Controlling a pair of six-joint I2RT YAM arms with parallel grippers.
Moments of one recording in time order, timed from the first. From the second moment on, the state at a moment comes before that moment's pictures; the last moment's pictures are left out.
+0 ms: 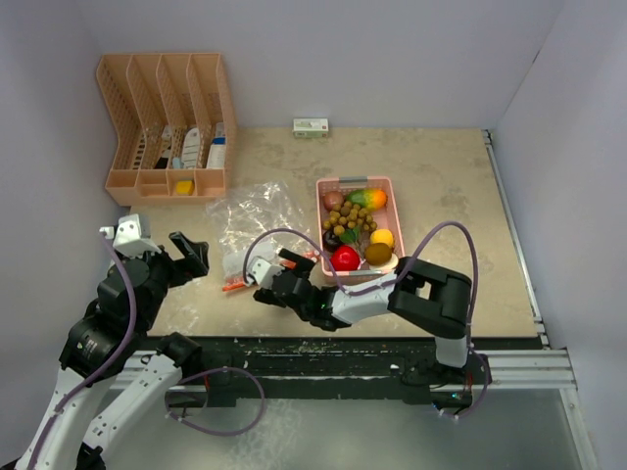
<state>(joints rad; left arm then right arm) -0.50 0.40 0.90 -0.82 -0.45 -0.52 1.24 1.88 0.90 0.44 0.59 -0.29</state>
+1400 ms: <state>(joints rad) -0.50 0.40 0.88 -0.83 -0.46 -0.52 1.16 2.06 1.03 0.89 0.65 -0.52</state>
